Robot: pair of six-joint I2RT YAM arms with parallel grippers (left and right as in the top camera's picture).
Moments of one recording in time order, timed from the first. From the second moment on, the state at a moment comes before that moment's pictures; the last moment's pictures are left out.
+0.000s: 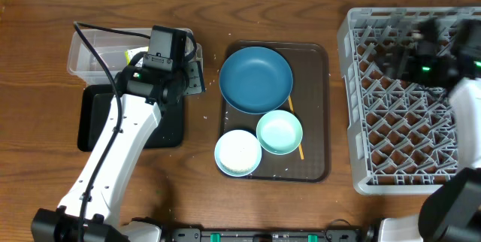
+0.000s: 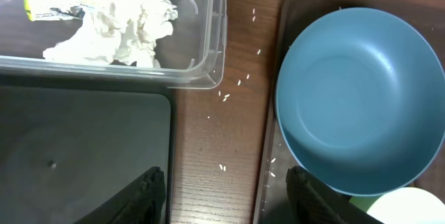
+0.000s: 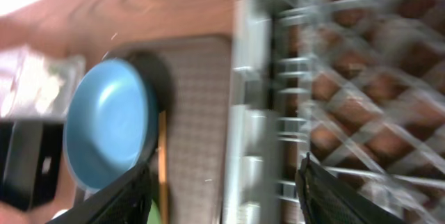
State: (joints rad) left arm -0.23 1.47 1.26 -0.83 -0.03 -0.35; right arm -0.26 1.63 1.32 -0.73 -0.62 -0.05
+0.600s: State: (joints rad) left arm -0.23 1.47 1.26 -0.84 -0.03 -0.35; right arm 0.32 1.70 1.32 -0.83 -0.27 -0.12
